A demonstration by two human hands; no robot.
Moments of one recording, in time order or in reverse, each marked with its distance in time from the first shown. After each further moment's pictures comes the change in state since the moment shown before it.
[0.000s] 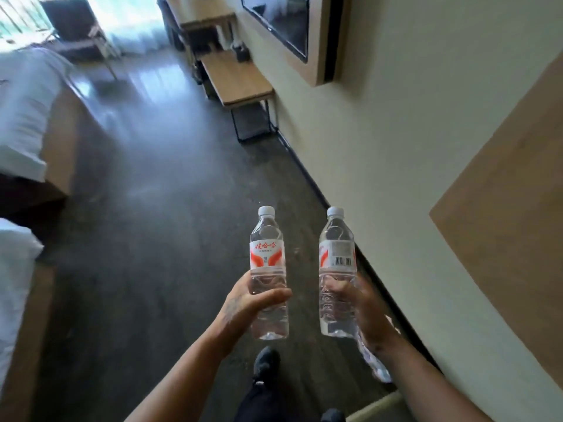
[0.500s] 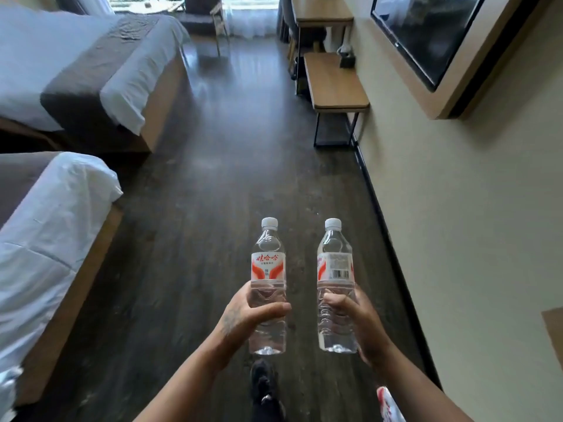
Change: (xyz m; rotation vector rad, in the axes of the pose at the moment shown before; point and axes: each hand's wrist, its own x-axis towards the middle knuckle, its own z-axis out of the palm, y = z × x) left_hand -0.001 -0.018 -0.143 -0.171 0.328 -0.049; right_hand 0.110 -0.016 0.156 -0.156 -0.313 0.103
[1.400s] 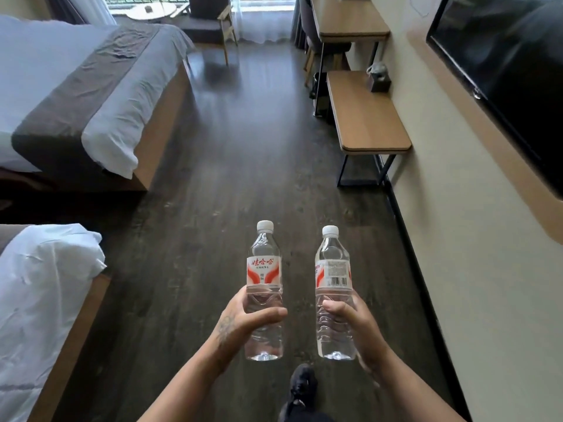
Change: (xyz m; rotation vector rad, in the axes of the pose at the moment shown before) left_hand 0.476 0.229 -0.186 -0.028 0.046 -0.042; right_hand 0.523 -0.207 0.071 -0.003 -0.019 0.041
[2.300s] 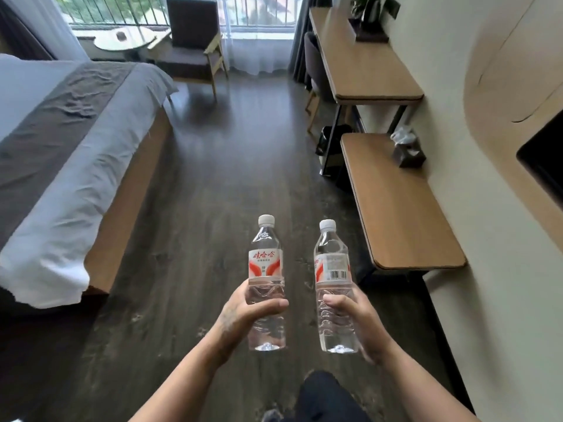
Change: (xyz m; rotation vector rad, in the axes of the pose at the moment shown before) left_hand 0.687 0.376 -0.202 -0.075 -0.053 0.040; right_hand 0.707 -0.368 0.079 -0.058 0.016 -0.025
